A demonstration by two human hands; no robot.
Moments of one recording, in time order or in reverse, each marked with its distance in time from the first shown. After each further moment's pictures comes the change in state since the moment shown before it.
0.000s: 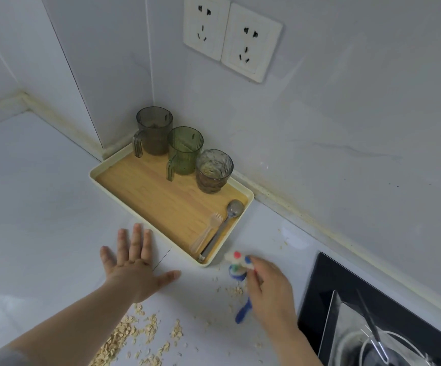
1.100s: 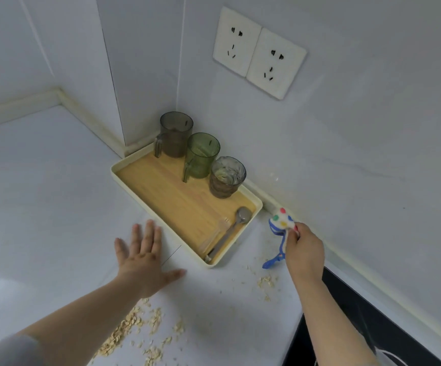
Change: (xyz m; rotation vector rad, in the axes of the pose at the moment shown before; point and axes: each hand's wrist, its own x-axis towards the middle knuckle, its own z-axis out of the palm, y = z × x) left_hand -0.003 -0.004 0.007 -0.039 0.130 0.044; right_hand 0.089 0.004 -0.048 -0.059 0.229 0.249
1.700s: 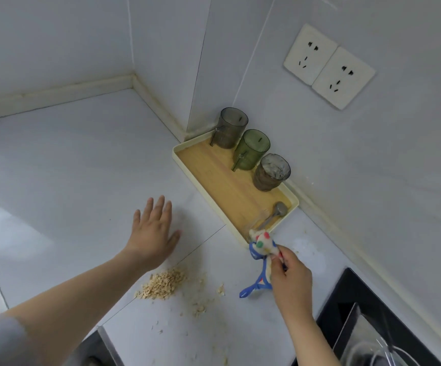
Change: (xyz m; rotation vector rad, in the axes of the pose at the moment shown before) left_hand -0.067 -0.084 -0.005 -0.224 0.284 0.051; right_hand -0.141 -0.049 0.013 0.166 -0.234 -0.187
